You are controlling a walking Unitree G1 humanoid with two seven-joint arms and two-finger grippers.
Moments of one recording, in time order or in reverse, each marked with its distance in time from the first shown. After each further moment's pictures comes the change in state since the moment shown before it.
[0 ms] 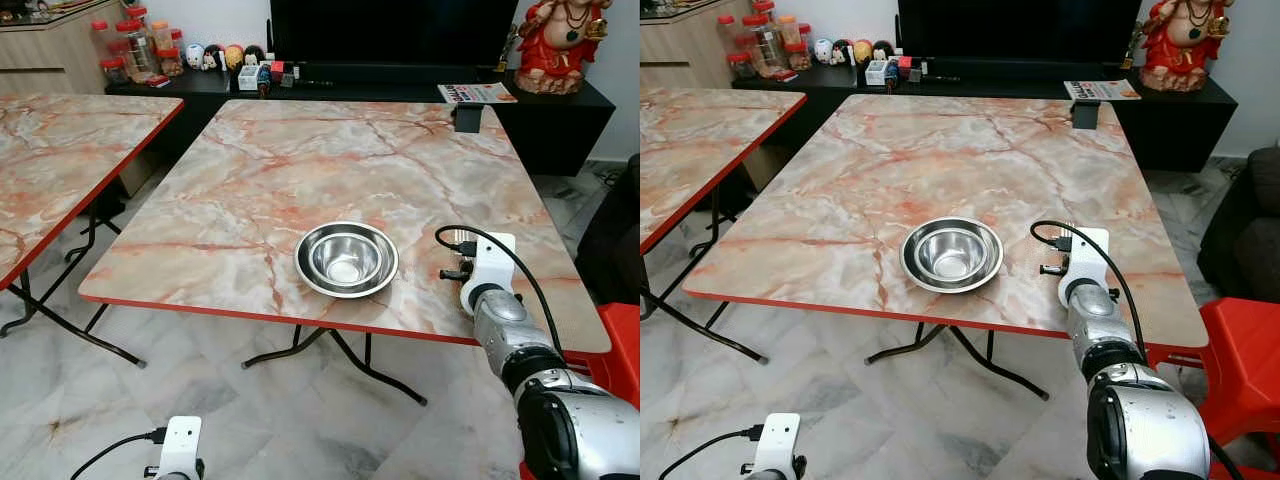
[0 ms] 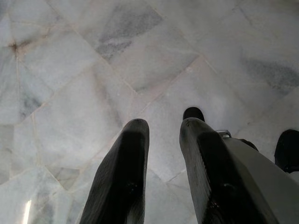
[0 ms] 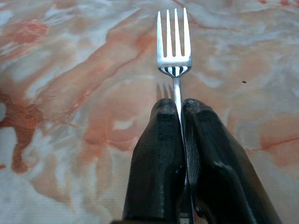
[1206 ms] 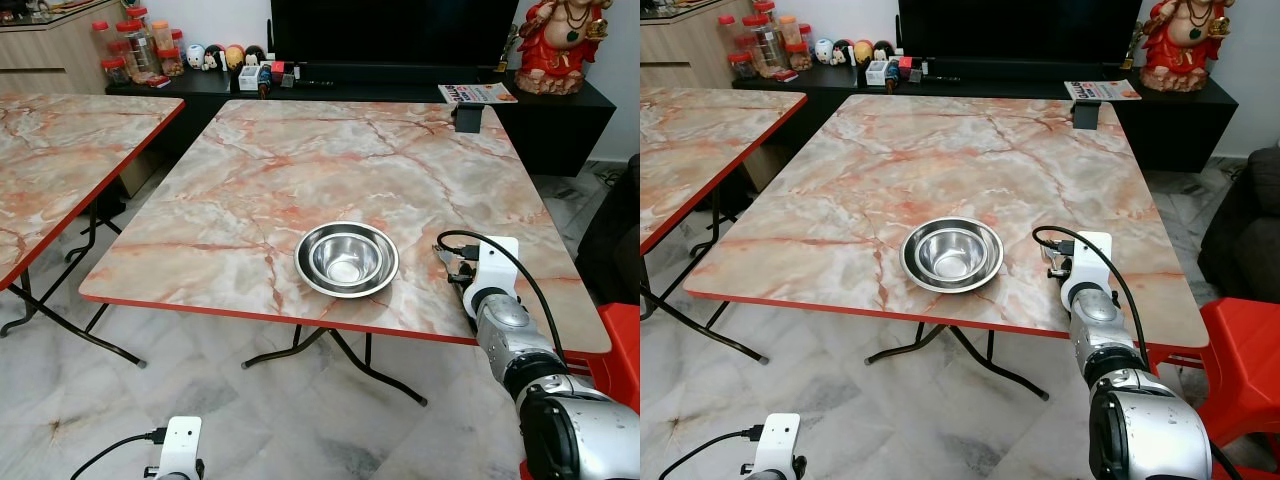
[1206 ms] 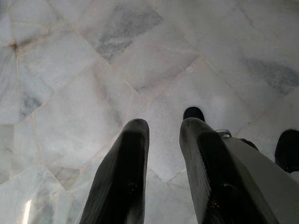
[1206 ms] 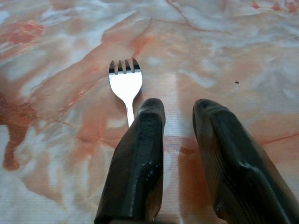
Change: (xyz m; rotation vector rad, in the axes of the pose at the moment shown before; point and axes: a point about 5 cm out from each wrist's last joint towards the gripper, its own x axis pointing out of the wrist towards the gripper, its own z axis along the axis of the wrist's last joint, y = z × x) left arm 0.000 0.000 0.000 0.000 0.000 0.000; right arm -0.001 -0.004 -0.004 -0.009 -0.026 -0.014
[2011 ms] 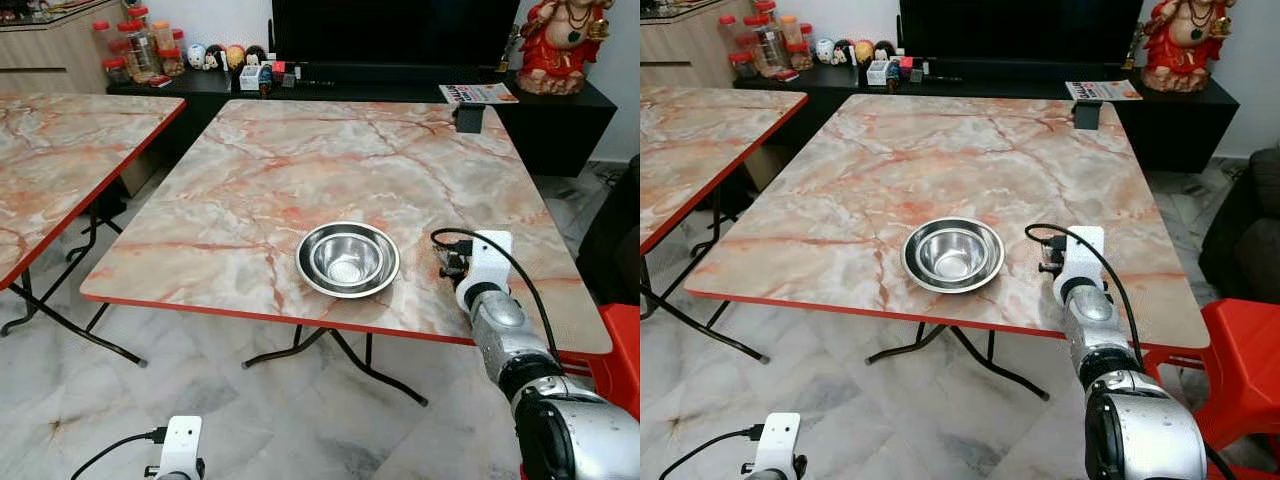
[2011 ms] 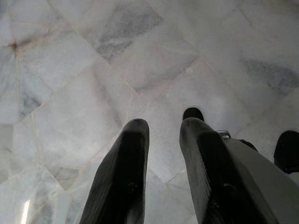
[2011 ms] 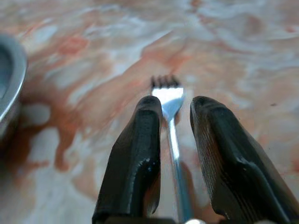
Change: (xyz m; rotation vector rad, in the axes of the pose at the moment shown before) left arm 0.000 -0.001 0.001 -0.004 -0.003 -0.001; right arm -0.003 0.013 -0.002 -0.029 -0.064 0.134
